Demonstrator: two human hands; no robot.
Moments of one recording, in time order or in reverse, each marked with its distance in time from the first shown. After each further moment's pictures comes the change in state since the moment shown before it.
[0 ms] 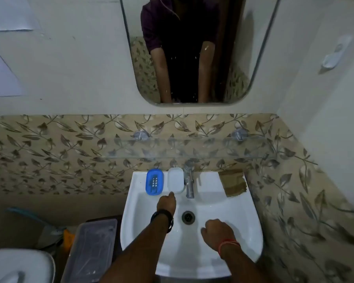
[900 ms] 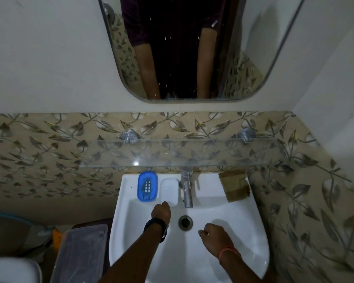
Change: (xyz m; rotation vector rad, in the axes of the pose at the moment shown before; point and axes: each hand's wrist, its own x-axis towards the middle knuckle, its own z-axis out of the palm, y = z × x) left_hand 0.075 -0.019 0.015 0.193 -0.047 -0.058; right_hand 0.057 0.008 0.030 0.400 -0.116 0.212
